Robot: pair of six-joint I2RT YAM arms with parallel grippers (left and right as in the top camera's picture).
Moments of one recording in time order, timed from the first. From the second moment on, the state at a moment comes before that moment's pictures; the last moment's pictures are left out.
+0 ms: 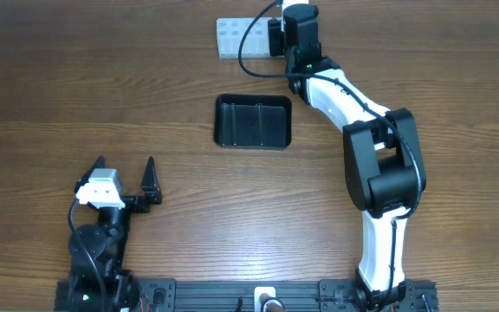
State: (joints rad) left arm -0.08 0.02 0.01 -0.07 -0.03 -0.12; right arm 0.31 2.19 1.55 0.16 0.16 0.06
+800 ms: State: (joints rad) left arm -0.08 0.02 0.01 -0.07 -0.03 -0.12; right arm 0.31 2.20 1.55 0.18 0.13 0.08
